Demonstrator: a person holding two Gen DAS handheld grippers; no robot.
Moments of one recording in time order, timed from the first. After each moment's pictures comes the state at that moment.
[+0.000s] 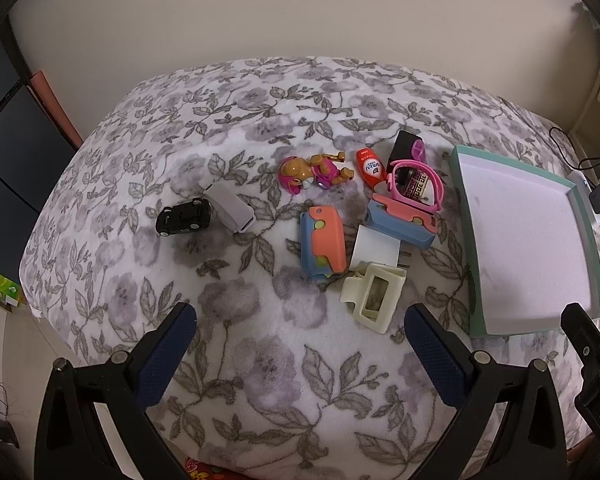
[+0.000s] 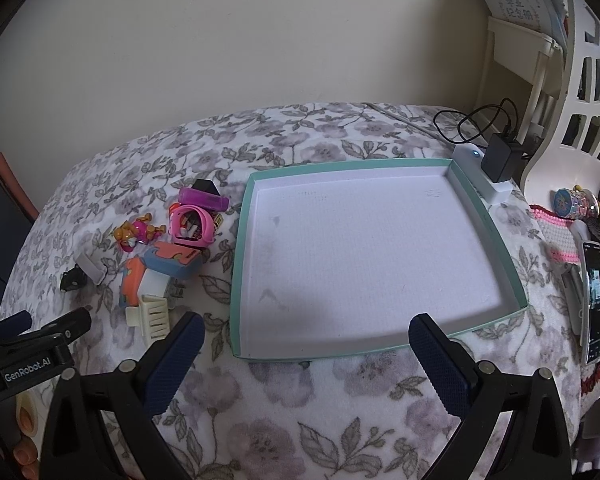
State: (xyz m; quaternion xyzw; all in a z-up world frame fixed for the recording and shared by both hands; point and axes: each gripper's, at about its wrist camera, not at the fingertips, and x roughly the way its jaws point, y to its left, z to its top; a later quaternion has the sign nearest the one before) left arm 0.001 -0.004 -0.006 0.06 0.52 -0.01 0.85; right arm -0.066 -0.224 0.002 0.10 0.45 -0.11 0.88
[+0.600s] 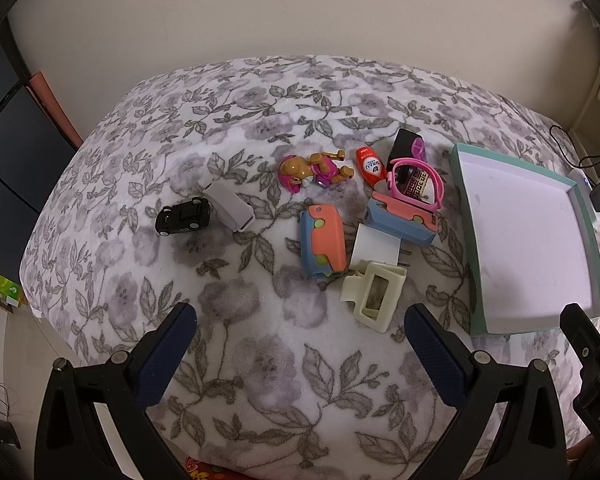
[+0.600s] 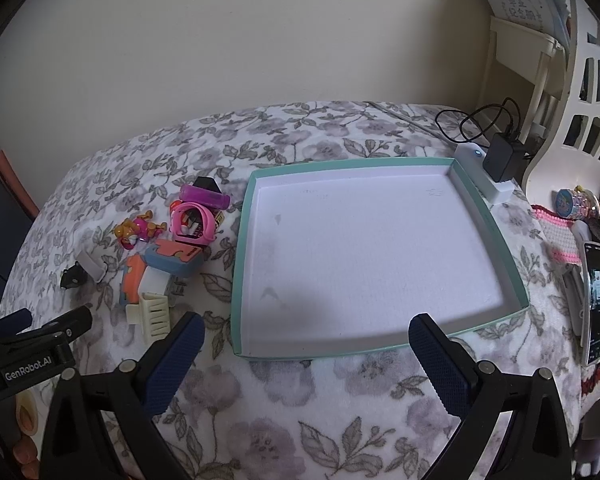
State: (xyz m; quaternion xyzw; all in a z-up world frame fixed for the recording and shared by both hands) left arm 0.001 -0.006 -0.006 0.06 0.53 0.00 0.85; right arm -0.065 -0.220 -0.001 0.10 0.46 -0.11 0.88
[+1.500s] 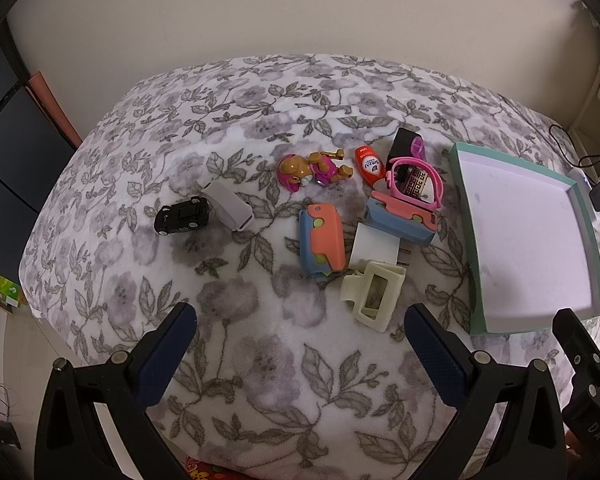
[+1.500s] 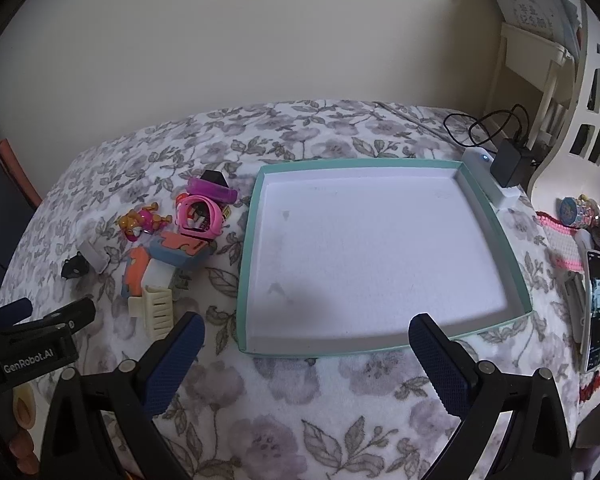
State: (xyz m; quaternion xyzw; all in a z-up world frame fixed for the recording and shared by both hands) left arm 0.000 -0.005 -0.008 0.05 0.52 0.00 0.85; right arm -0.064 -0.214 0.000 0.08 0.46 -0.10 0.88
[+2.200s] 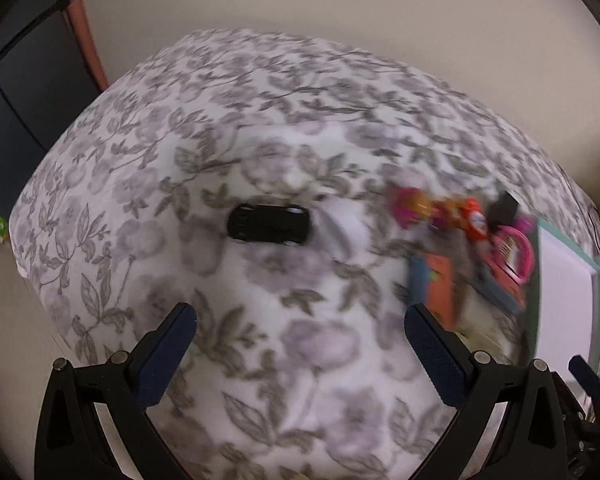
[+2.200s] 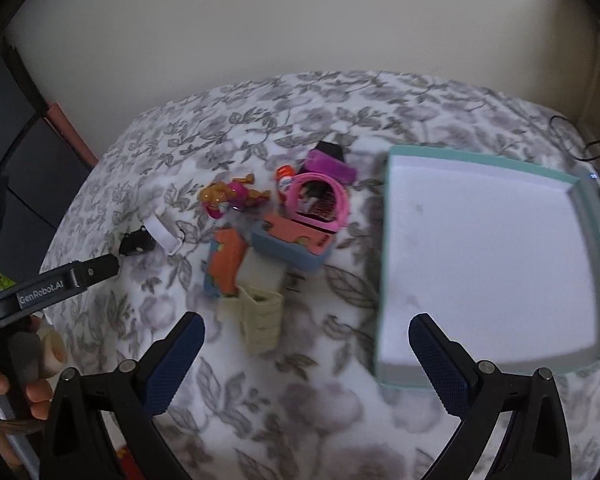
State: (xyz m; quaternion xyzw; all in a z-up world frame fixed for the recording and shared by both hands) left arm 0.061 0.120 -0.032 -0.06 0.55 0.05 0.83; right arm 0.001 -0.142 -0.024 0.10 0.51 0.04 0.85
